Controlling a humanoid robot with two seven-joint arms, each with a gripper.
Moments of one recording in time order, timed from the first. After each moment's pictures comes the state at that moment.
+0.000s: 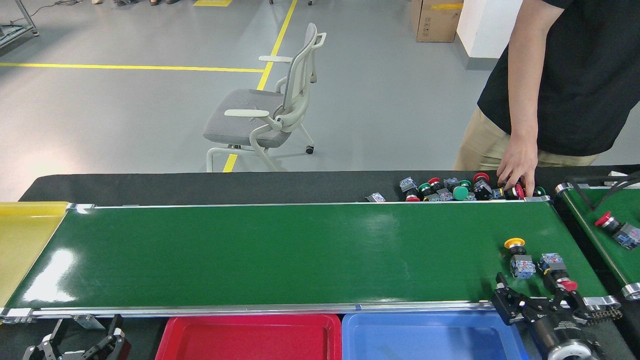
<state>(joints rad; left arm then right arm) 0.33 0.27 0.23 -1.65 -1.29 -0.12 0.11 -0.02 -0.12 -0.22 -1.42 1.31 -0.18 0.19</state>
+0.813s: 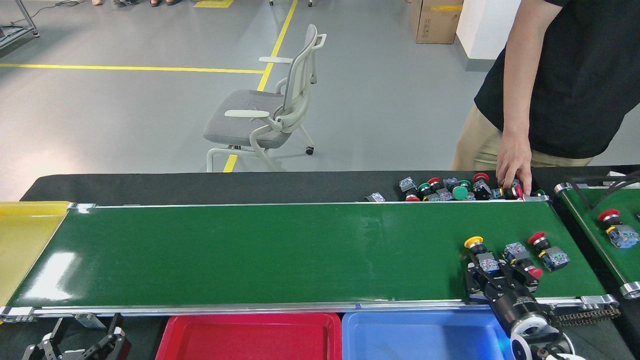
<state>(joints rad) 0.33 0.27 0.23 -1.65 -1.29 -0.12 0.11 -0.11 -0.16 0.01 -1.38 1.30 -0.31 0.10</state>
